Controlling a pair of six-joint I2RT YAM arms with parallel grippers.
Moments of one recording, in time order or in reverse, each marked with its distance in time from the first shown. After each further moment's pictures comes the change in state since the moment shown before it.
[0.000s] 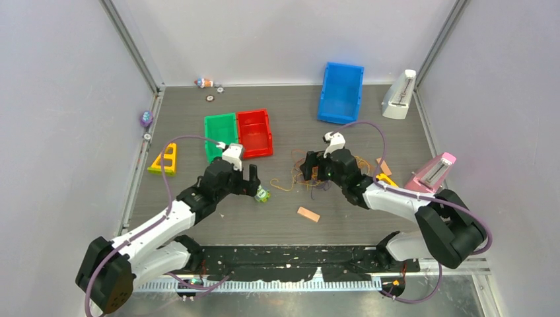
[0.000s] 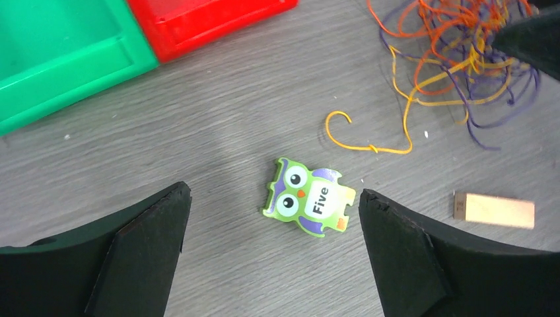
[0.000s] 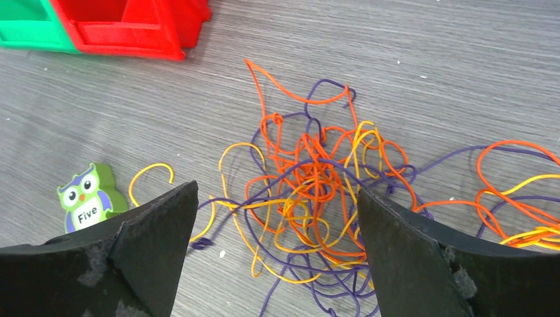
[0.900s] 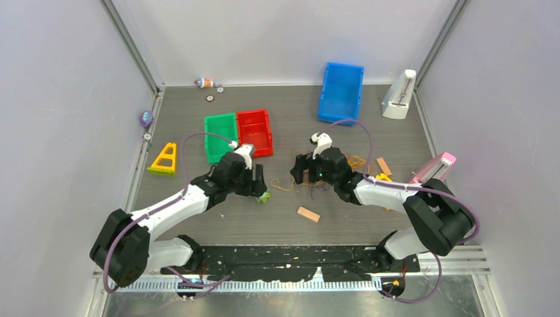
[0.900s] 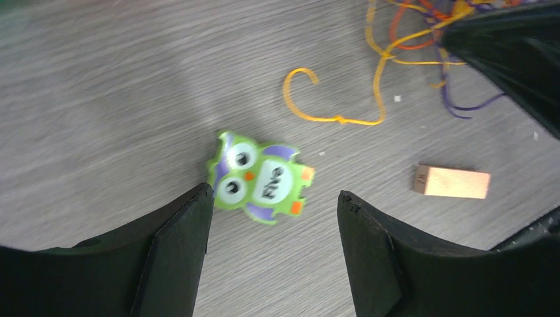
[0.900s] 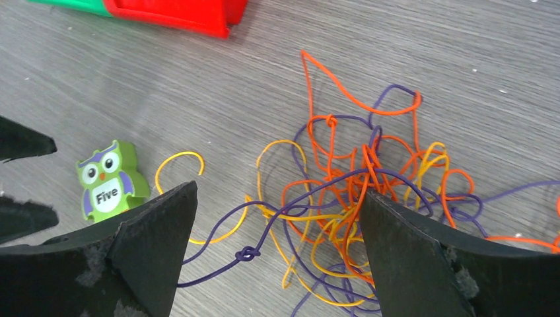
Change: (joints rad) left arm 0.006 0.208 0.116 -0.135 0.130 -0.173; right arm 0.050 0.102 0.060 0.027 -0.090 -0.042
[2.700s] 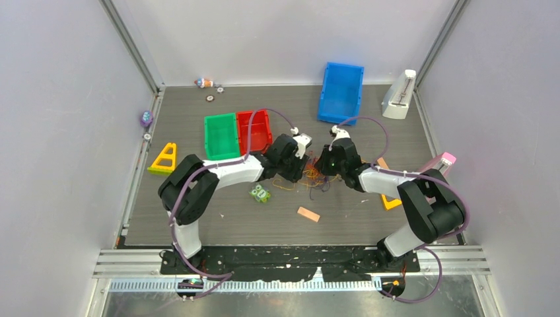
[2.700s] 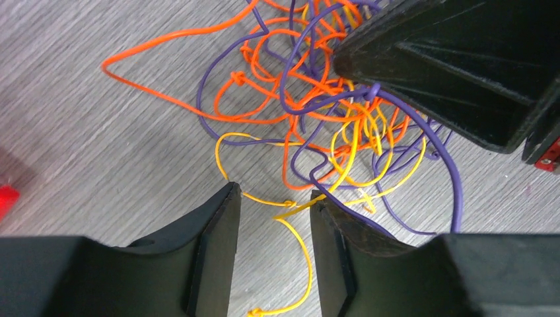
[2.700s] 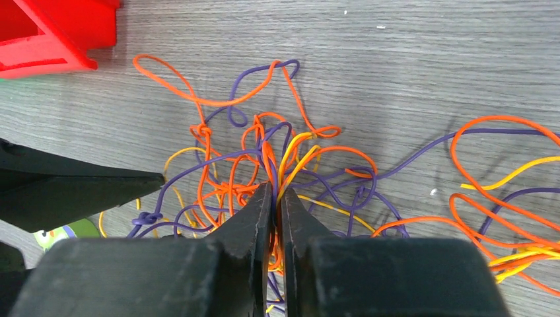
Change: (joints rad) left arm -0.200 0.656 0.537 0.083 0.016 0.273; right arm -0.195 0.090 0.055 -0.145 -0.042 0.172
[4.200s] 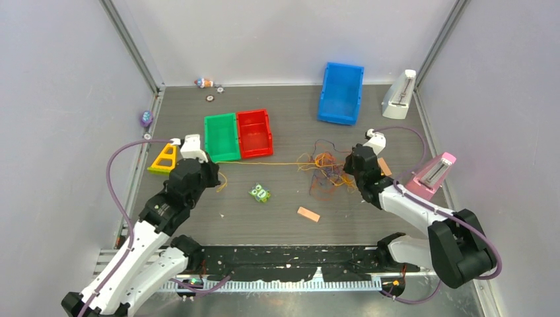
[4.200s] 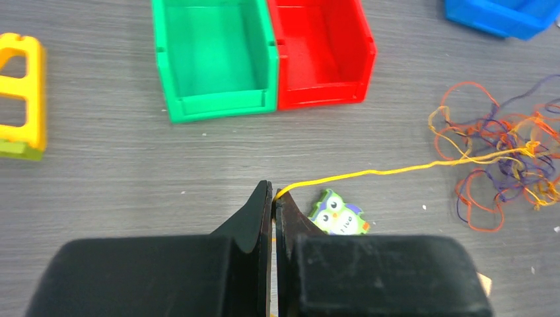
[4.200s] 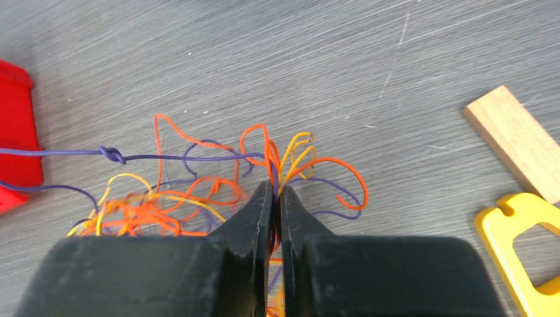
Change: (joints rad) left arm 0.278 -1.183 -0.426 -0.372 -0.385 -0.235; right arm -0.071 -0.333 -0.156 -0.056 0.419 0.075
